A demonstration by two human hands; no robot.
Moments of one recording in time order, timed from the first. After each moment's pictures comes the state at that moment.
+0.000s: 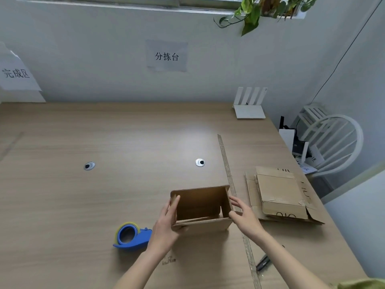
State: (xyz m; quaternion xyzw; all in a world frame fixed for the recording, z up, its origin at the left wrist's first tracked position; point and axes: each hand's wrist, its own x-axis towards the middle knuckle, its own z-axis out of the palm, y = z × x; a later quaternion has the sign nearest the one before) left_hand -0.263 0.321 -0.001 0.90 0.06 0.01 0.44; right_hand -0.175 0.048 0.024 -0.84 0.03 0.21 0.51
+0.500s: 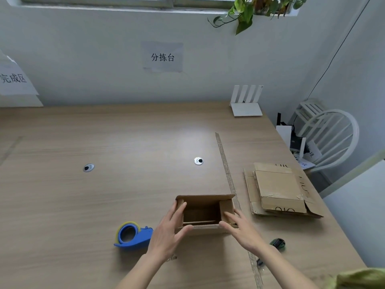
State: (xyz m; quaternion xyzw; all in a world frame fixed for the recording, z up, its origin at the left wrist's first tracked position) left_hand -0.277 0.313 -0.008 0.93 0.01 0.00 0.36; right_hand -0.207 0.035 -0.006 -0.91 -0.02 0.26 0.31
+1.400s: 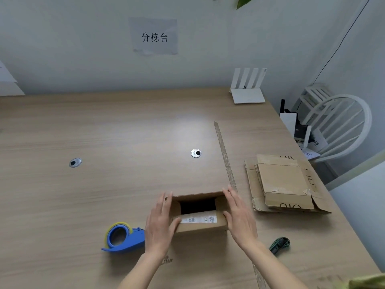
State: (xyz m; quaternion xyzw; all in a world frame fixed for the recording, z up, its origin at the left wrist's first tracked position) left_hand -0.239 0.312 -0.070 0.96 0.10 0.09 0.26; right_hand -0.176 0.054 -0.047 -0.97 -0.12 -0.02 0.21
